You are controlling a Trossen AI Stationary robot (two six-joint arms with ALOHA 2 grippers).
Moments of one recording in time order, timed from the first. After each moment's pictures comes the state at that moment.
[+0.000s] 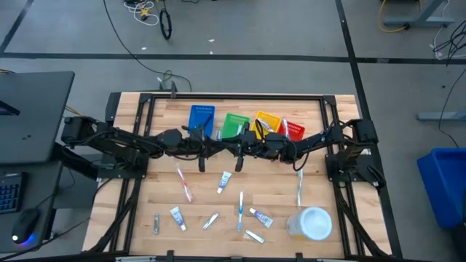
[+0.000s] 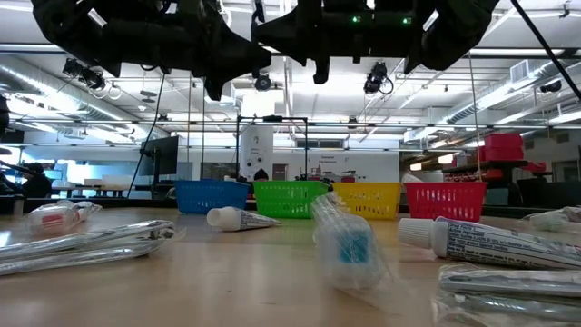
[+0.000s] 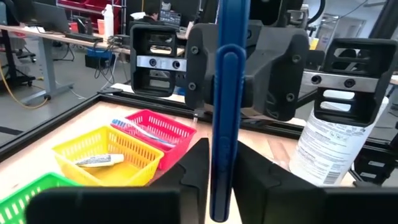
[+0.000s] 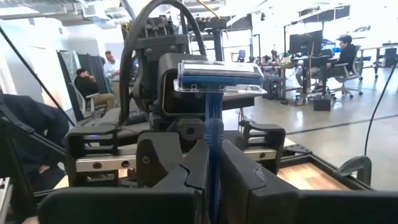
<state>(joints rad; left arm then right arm) 0.02 1.31 0.47 0.83 -0.09 -0.18 0.04 1.77 0.91 0.99 0.18 0.09</state>
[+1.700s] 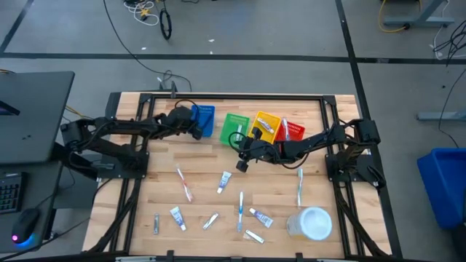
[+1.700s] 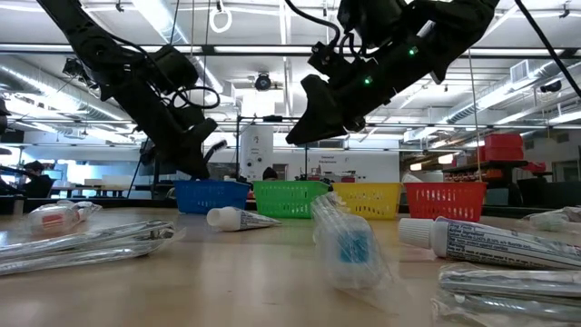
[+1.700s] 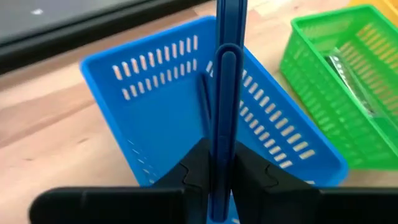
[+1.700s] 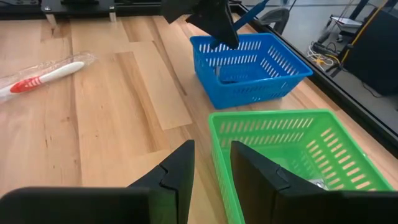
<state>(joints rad) 0.49 1.31 0.47 0.12 -0.23 -0.41 0.04 1.75 0.91 0.31 0.44 0.10</state>
